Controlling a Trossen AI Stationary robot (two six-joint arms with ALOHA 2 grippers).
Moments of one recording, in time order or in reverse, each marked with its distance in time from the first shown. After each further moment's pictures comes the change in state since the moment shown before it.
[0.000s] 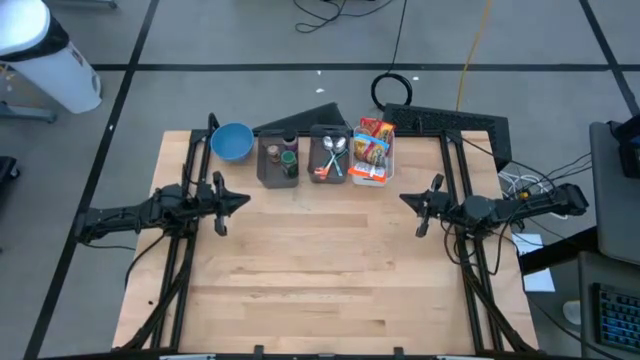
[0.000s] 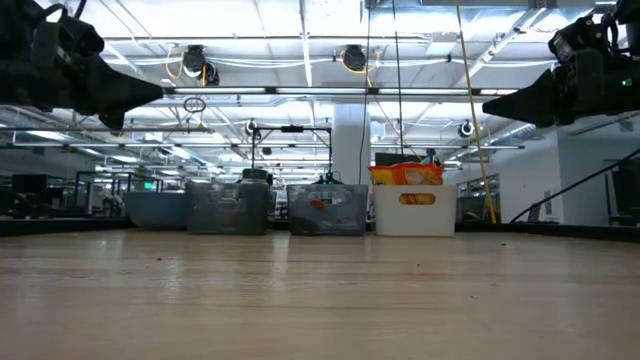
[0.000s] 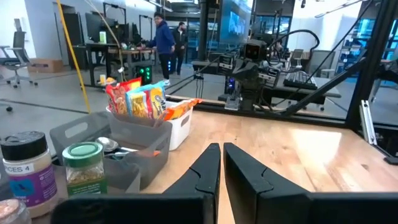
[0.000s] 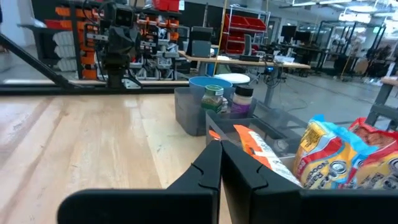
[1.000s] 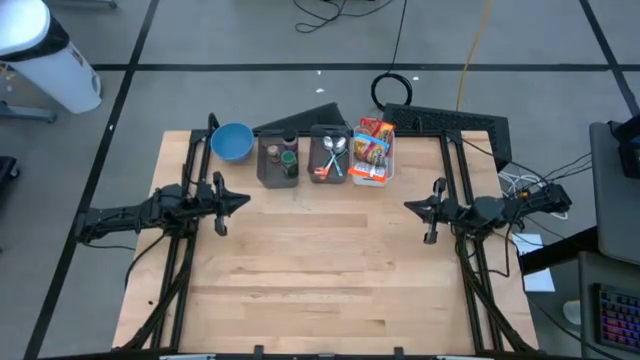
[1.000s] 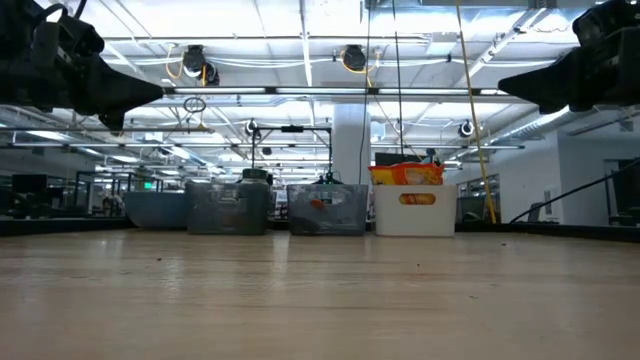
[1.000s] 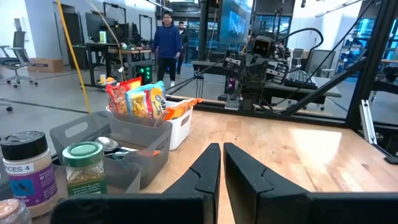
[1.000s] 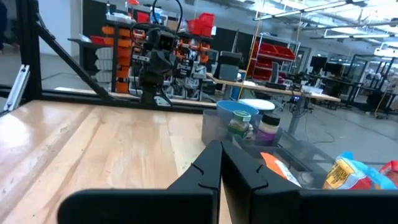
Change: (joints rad) left arm 0.000 0.000 0.001 -0.005 -0.001 0.000; right arm 0.108 -0.214 0.006 -0.167 -0.025 -0.095
